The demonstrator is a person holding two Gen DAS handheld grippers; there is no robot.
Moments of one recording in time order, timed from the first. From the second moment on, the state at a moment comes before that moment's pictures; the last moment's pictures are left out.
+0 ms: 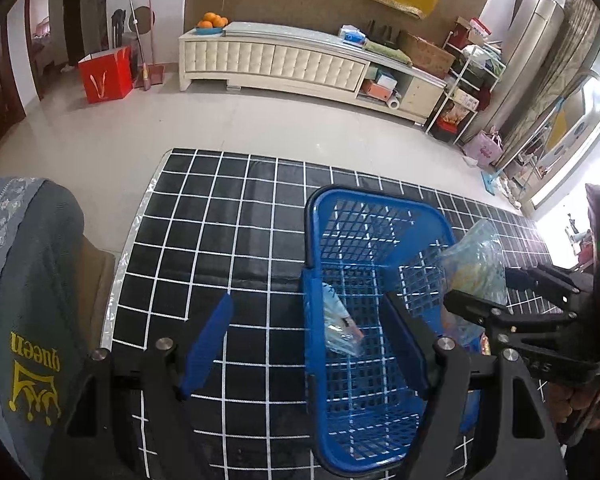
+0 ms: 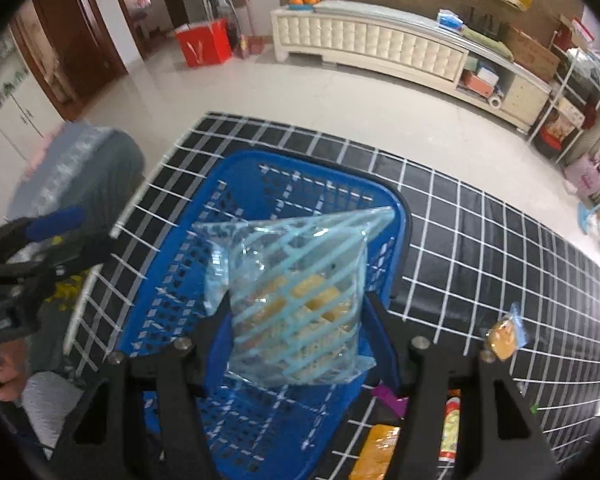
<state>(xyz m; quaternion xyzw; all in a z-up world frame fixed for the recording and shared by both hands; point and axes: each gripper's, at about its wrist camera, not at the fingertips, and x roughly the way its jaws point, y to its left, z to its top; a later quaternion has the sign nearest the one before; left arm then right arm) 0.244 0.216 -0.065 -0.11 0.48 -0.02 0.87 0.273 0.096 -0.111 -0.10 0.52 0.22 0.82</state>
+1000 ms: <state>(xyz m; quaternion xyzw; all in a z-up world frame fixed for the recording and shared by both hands) 0.222 0.166 -0.043 -0.05 0.47 -0.04 0.88 0.250 0.038 -0.073 -0.09 0.50 0.17 0.85</state>
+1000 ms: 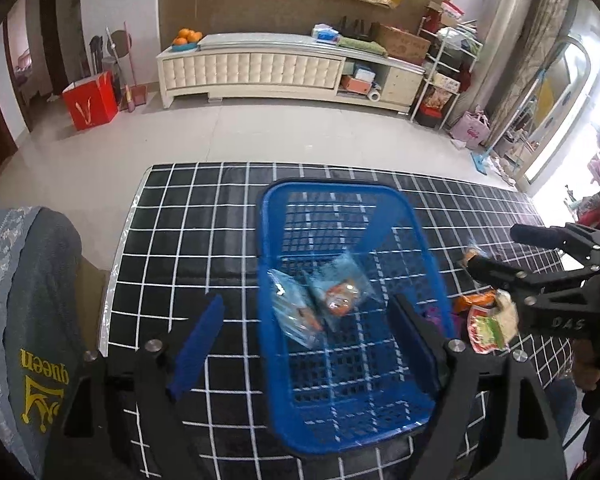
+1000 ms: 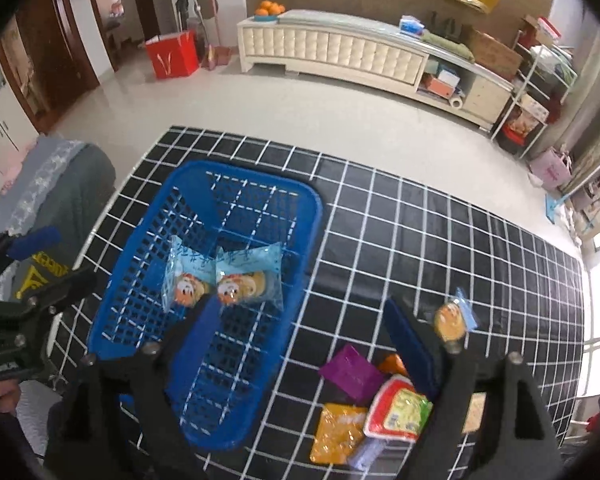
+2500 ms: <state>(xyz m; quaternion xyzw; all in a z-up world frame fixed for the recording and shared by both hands) 0.194 -0.164 -0.119 0.12 0.50 -0.25 0.82 0.172 -0.258 -0.157 0.03 0.52 0.08 0.85</state>
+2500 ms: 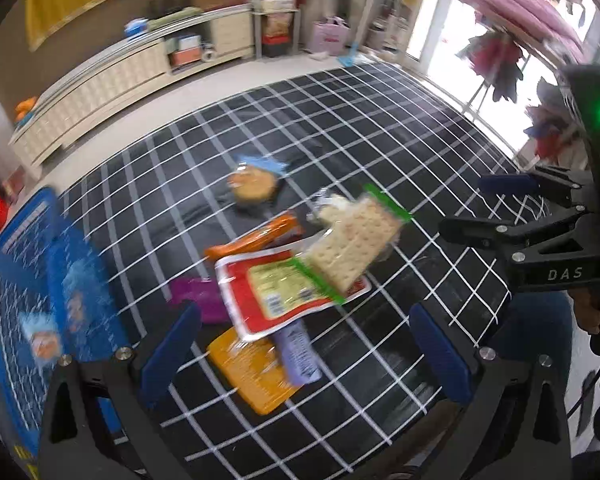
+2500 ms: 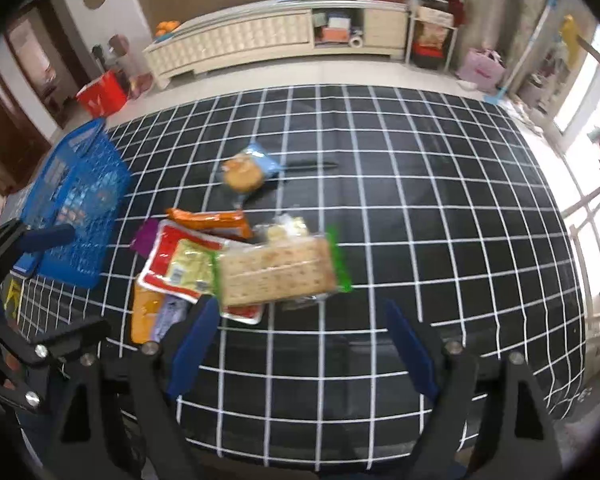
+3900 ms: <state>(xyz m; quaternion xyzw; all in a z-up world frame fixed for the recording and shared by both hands) 0.244 -0.257 -0.207 0.26 0.53 -0.33 0.74 0.178 -0.318 -0.225 0.11 0.54 0.04 0.83</state>
